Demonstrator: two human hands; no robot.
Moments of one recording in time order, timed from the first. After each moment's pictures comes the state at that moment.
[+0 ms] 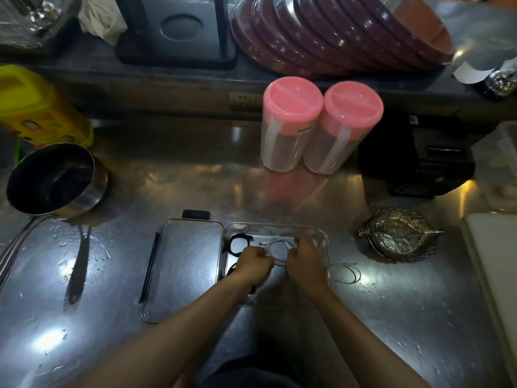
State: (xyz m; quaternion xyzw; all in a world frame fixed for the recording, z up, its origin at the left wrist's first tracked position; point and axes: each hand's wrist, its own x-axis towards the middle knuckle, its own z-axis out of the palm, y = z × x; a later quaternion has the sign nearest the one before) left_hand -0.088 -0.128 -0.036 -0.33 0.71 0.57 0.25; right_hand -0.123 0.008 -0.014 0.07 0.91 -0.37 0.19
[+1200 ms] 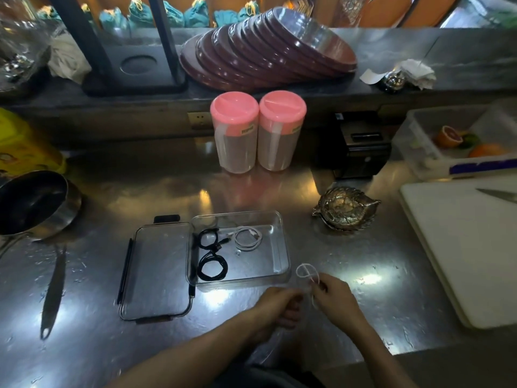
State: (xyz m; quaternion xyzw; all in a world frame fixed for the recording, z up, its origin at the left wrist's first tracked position) left_hand 0.015 0.008 0.019 -0.29 0.54 0.69 0.38; right_hand -0.011 0.171 0.036 0.04 0.92 -0.33 0.21
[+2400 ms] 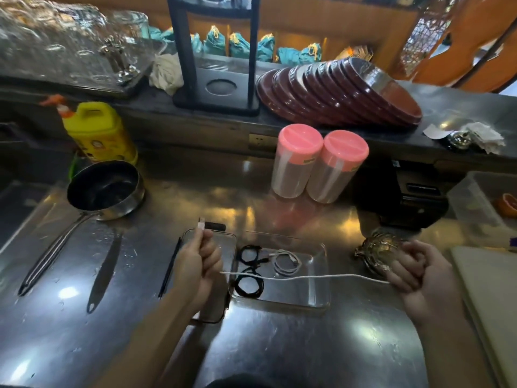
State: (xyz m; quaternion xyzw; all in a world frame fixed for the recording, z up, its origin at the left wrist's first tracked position) left_hand 0.010 -0.204 0.127 -0.30 0.34 0.89 -0.09; right_hand -0.099 0.143 0.175 0.18 0.49 -0.84 0.14
